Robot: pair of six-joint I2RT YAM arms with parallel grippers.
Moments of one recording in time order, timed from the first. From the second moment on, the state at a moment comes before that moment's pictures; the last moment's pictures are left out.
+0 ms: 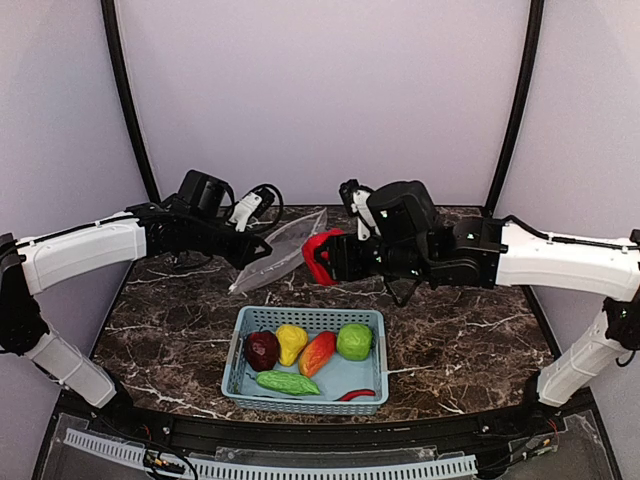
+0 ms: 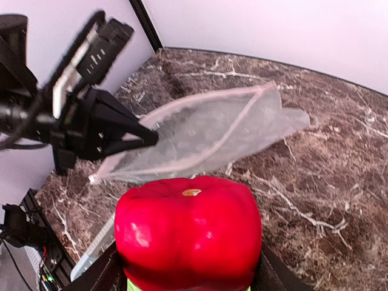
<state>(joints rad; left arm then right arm) -0.62 1.46 1.17 -0.41 0.21 0.03 1.13 1.47 1.28 -0.37 0.30 0.52</state>
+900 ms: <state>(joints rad) -0.62 1.49 1.19 -0.41 0.48 0.04 1.09 1.64 1.33 0.07 0.27 0.24</state>
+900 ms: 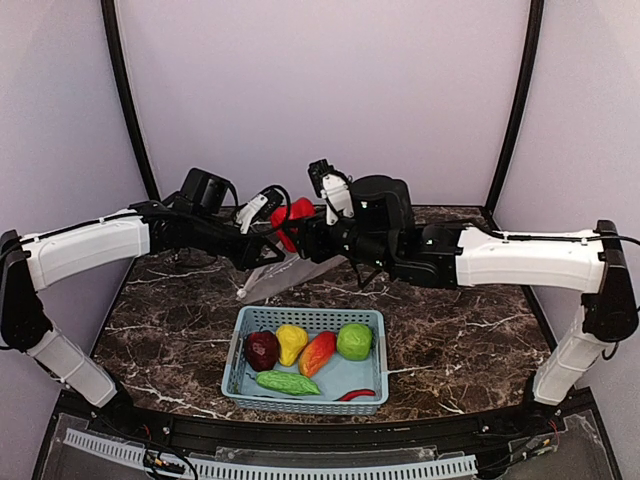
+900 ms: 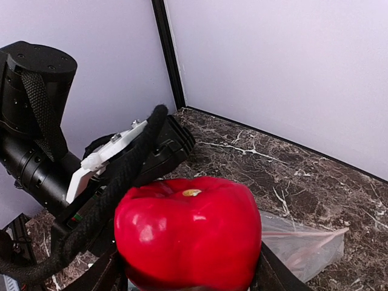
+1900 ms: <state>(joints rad) -0.62 1.49 1.19 -0.41 0.50 0.03 1.09 1.65 1.20 0.10 0.34 0.26</state>
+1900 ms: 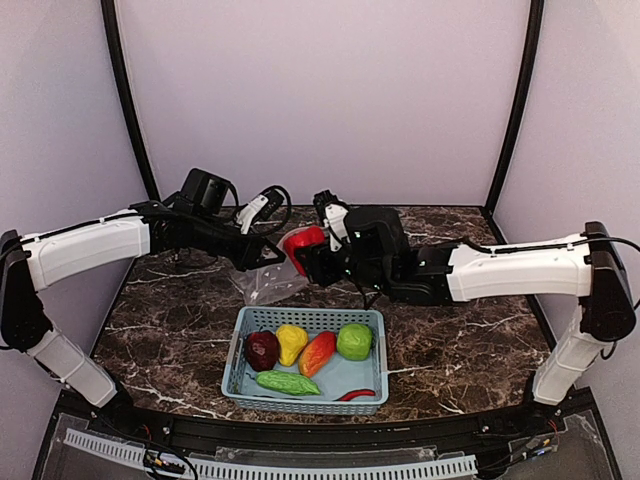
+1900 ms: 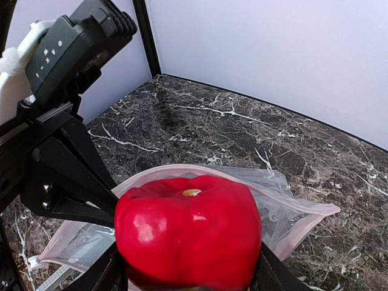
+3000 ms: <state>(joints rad) -0.62 1.49 1.19 -0.41 0.47 0.03 1.09 1.74 1.33 -0.10 0.36 0.30</state>
